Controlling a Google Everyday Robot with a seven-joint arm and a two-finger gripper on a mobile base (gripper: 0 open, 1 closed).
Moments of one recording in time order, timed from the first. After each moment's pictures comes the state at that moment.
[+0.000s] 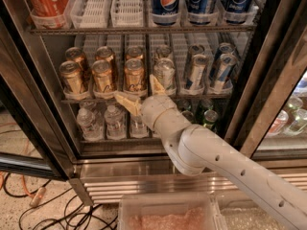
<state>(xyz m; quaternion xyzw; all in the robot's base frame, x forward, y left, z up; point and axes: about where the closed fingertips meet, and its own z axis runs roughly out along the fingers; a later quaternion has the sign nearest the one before) 0.625 0.026 0.847 -0.21 0.64 0.18 0.71</state>
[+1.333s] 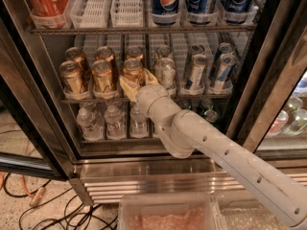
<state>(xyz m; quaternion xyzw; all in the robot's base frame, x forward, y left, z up) 0.678 0.040 0.844 -0.19 0.64 0.20 0.71</state>
